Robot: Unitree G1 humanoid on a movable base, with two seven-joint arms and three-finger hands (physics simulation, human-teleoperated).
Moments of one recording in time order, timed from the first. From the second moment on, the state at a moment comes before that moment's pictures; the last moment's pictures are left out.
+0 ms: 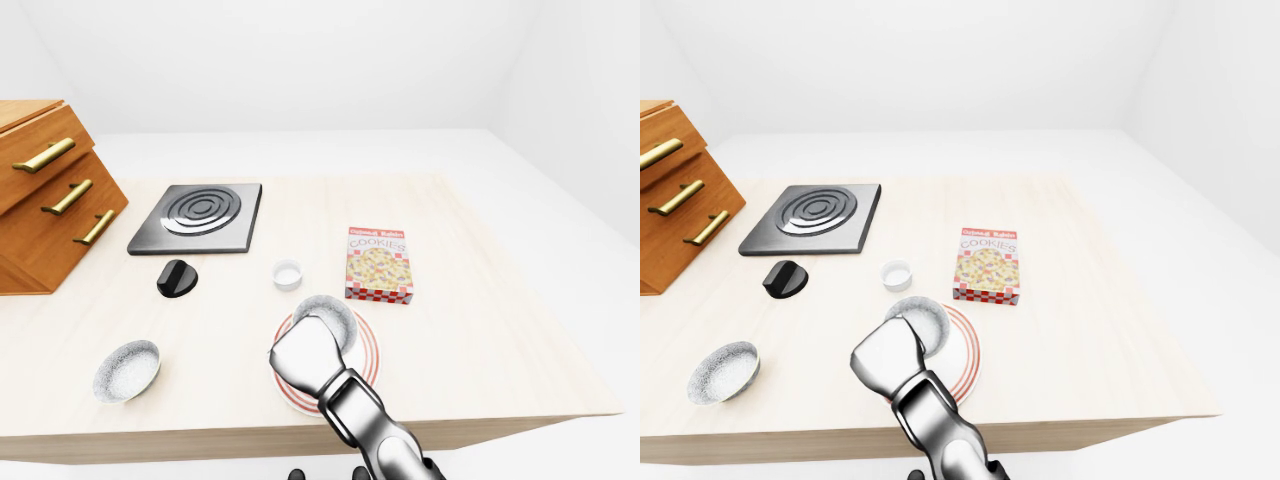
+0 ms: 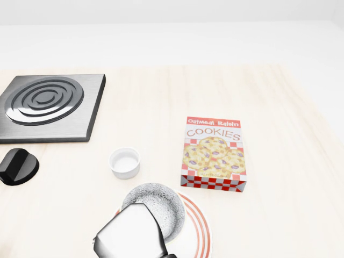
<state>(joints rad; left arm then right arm) 0.14 1.30 0.79 1.39 -1.02 -0.07 -0.11 0.02 0.05 0.67 -0.19 -1.80 -0.09 0.23</state>
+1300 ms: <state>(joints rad) 0.14 1.30 0.79 1.39 -1.02 -0.07 -0.11 0.07 0.00 0.67 -0.09 -1.83 -0.09 0.13</state>
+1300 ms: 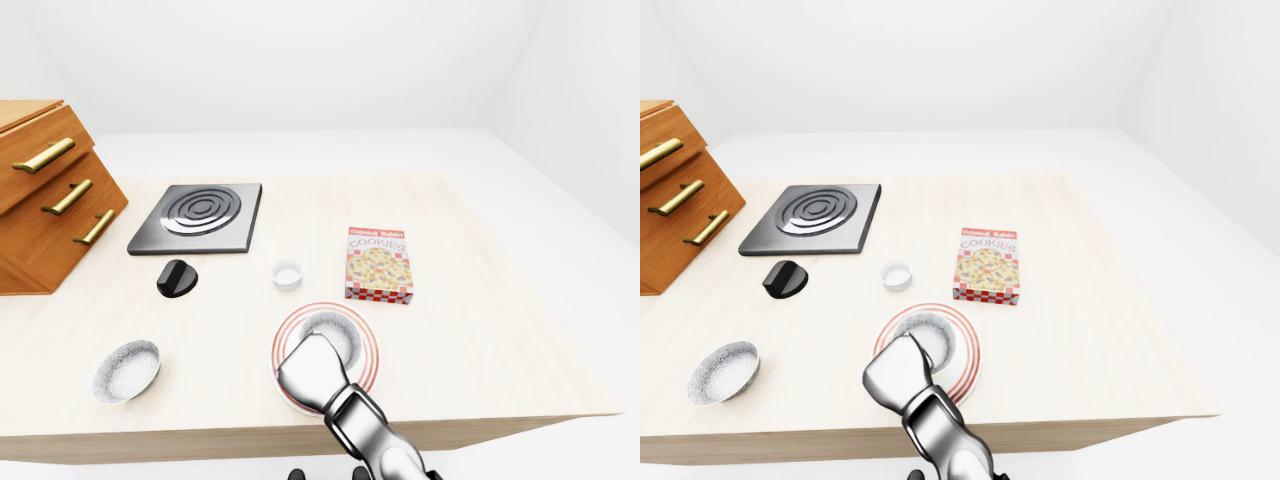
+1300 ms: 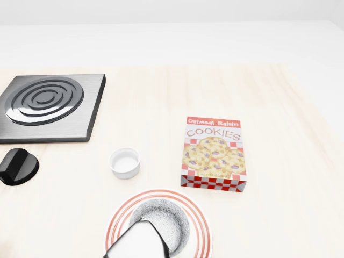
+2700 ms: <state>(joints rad) 0.15 1.30 0.79 1.39 -1.02 -0.07 -0.11 0.06 0.02 0.68 0.03 -1.93 -0.09 0.02</state>
